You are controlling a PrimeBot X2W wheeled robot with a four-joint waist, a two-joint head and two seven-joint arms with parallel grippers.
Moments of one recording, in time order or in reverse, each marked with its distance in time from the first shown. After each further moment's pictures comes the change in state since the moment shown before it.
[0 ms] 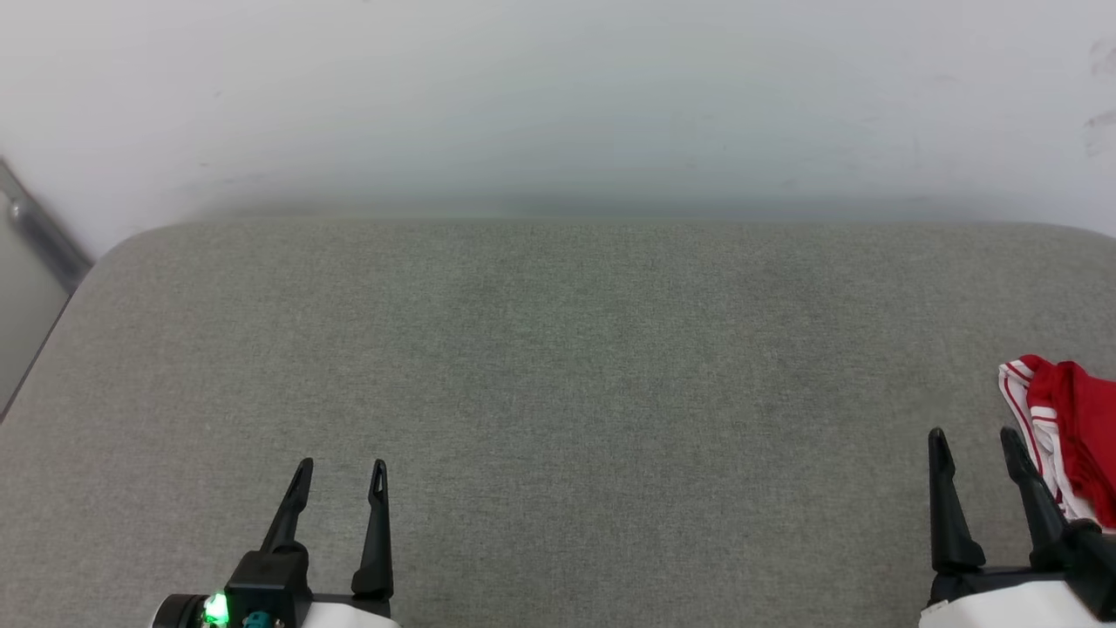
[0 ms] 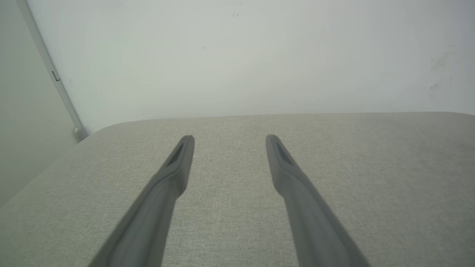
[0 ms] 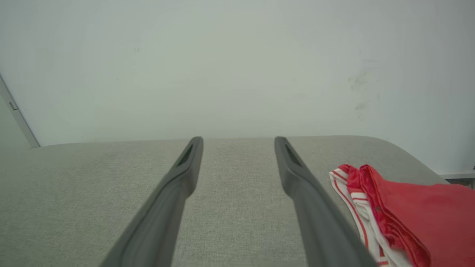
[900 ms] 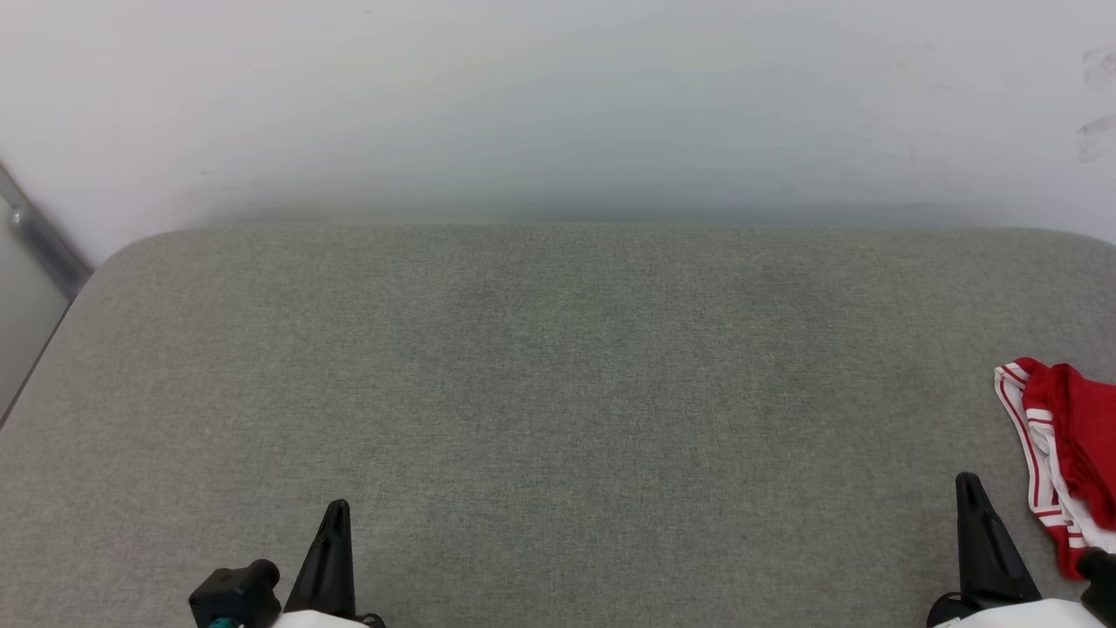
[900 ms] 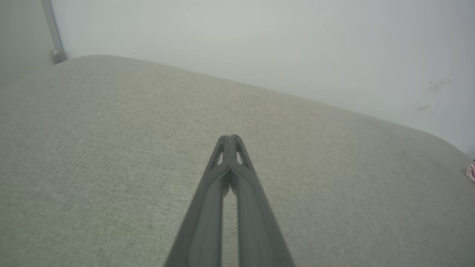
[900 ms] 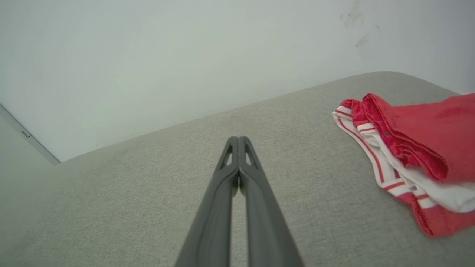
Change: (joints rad) left arm 0.012 -0.001 0.004 0.092 -0.251 -0.026 0.053; right arm 0.053 0.024 -0.012 0.055 0.222 0.000 0.062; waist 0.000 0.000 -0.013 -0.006
